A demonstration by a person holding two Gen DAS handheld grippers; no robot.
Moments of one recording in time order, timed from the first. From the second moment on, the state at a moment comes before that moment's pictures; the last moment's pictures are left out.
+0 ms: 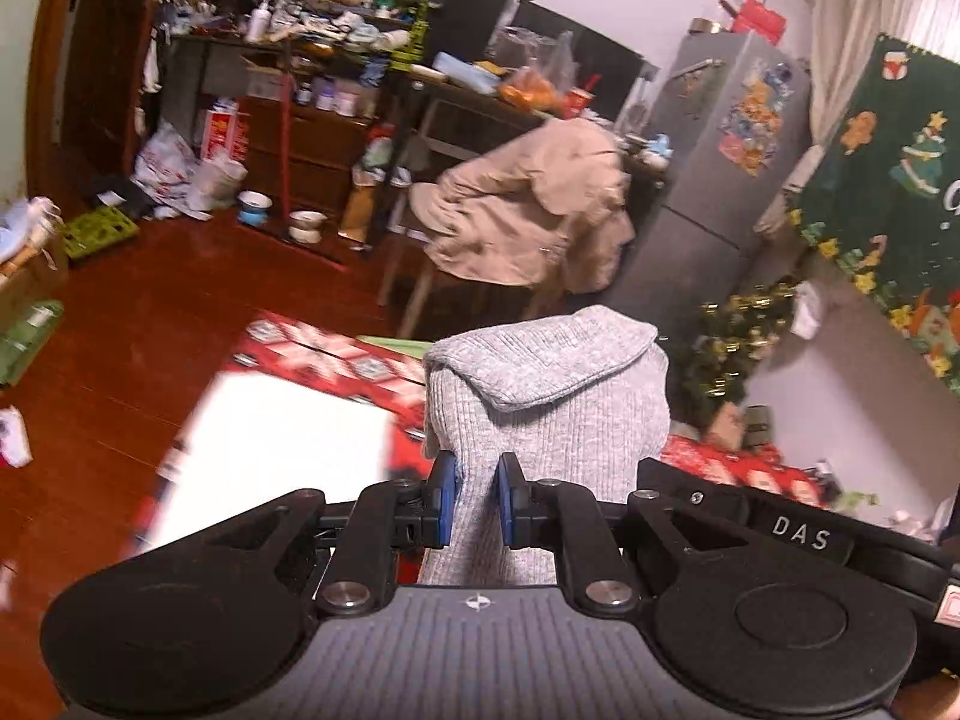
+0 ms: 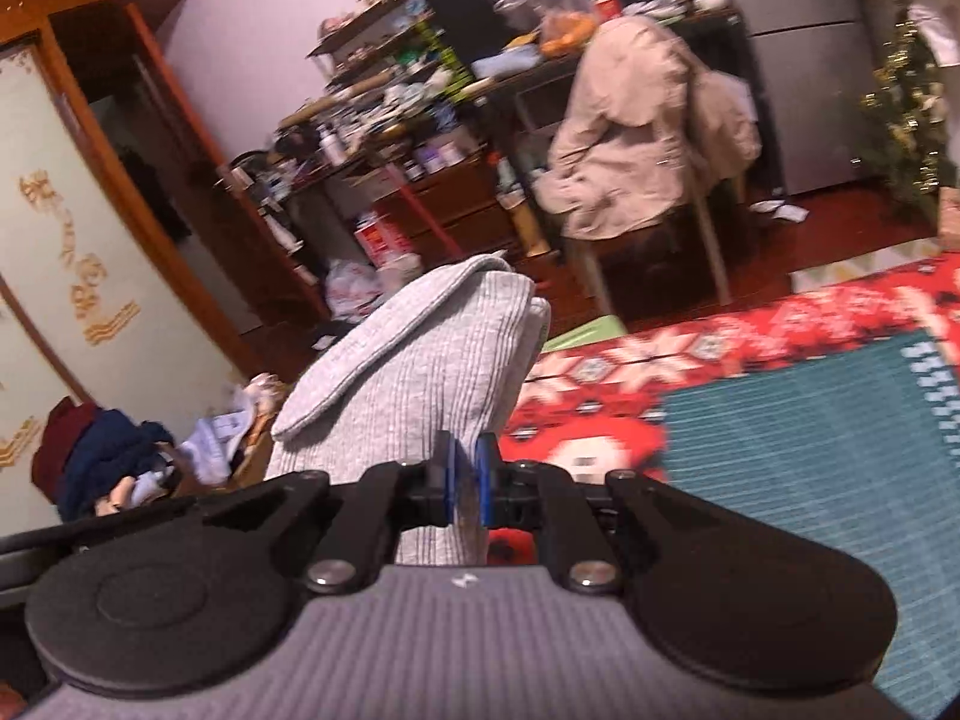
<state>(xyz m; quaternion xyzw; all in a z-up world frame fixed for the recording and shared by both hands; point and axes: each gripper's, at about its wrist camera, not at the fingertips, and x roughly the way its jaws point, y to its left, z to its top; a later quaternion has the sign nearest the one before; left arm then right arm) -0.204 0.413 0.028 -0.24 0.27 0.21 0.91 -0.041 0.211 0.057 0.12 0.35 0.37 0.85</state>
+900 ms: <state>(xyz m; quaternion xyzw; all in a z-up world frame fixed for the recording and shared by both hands) -0.198 0.549 -0.053 -0.30 0.35 0.24 0.85 0.039 0.340 -0.021 0.08 0.46 0.38 0.80</state>
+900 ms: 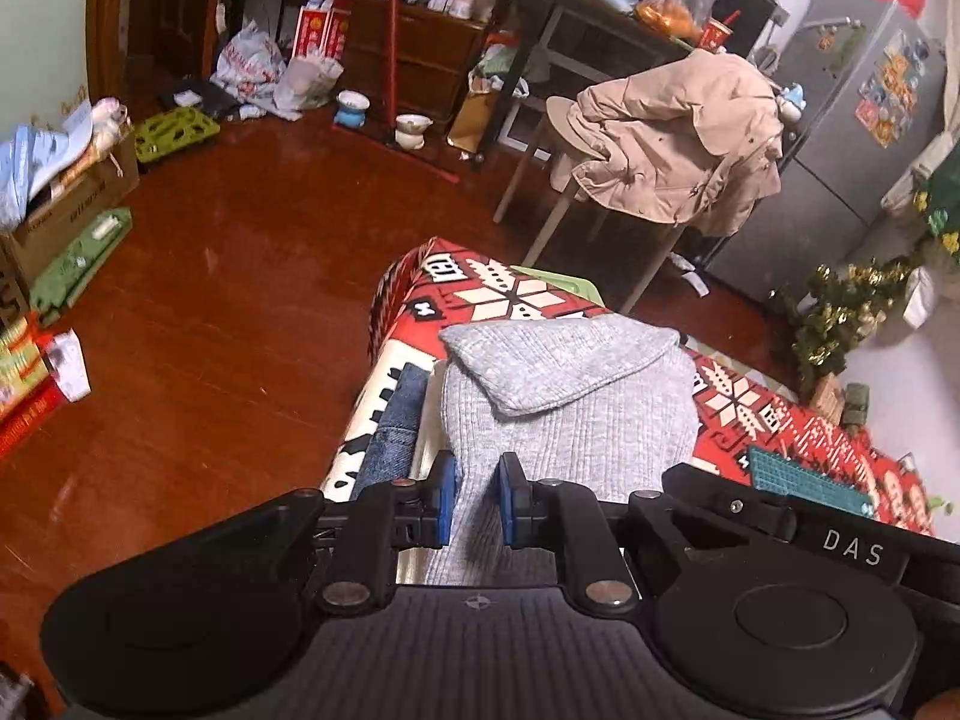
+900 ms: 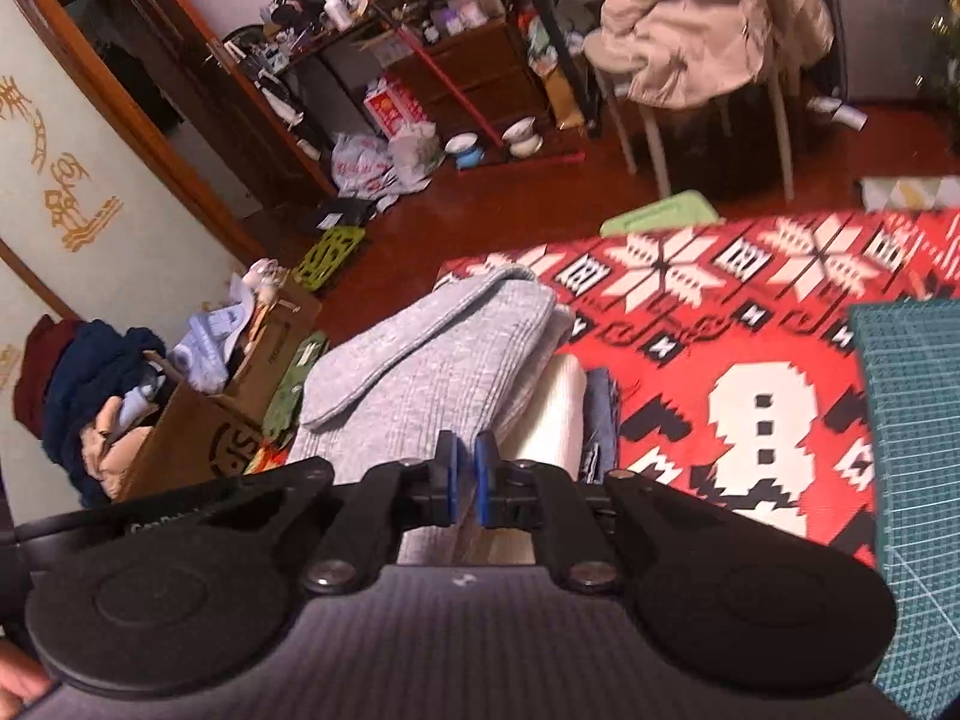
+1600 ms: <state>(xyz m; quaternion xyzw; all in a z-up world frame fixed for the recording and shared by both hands) -0.193 0.600 -0.047 -0.41 0.33 0.20 0.83 0.170 0.320 -0.068 0.23 0.53 0.36 0.73</state>
